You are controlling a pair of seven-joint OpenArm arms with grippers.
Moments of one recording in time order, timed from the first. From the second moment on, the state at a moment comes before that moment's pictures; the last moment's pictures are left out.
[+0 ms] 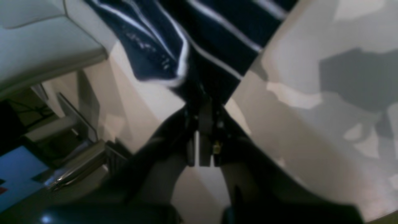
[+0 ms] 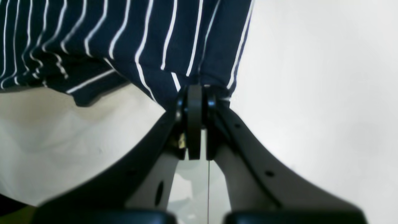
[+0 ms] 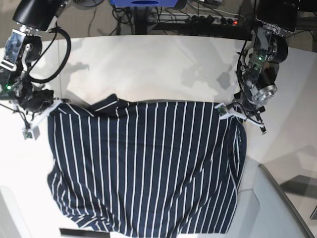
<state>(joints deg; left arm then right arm) 6.4 -23.1 8.7 89.9 38.9 -35.3 37.8 -3.0 1.2 25.8 93.0 9.5 25.1 -61.4</state>
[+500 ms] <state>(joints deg) 9.8 -23.2 8.7 88.2 39.0 -35.5 38.0 -7.5 2.9 25.7 91.2 9.3 24.9 -61.6</state>
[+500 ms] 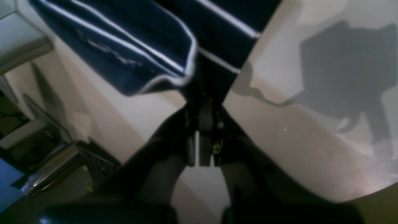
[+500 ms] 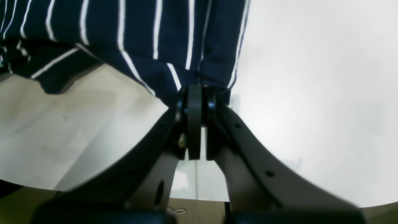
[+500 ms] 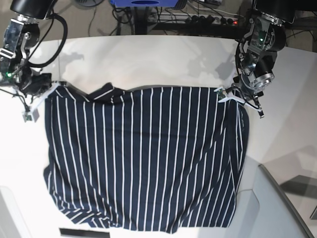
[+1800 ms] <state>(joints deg) 15.2 -21.5 -4.8 107.9 38.1 -35.5 48.3 -17.9 0.3 17.3 112.0 11.3 25.1 -62.3</state>
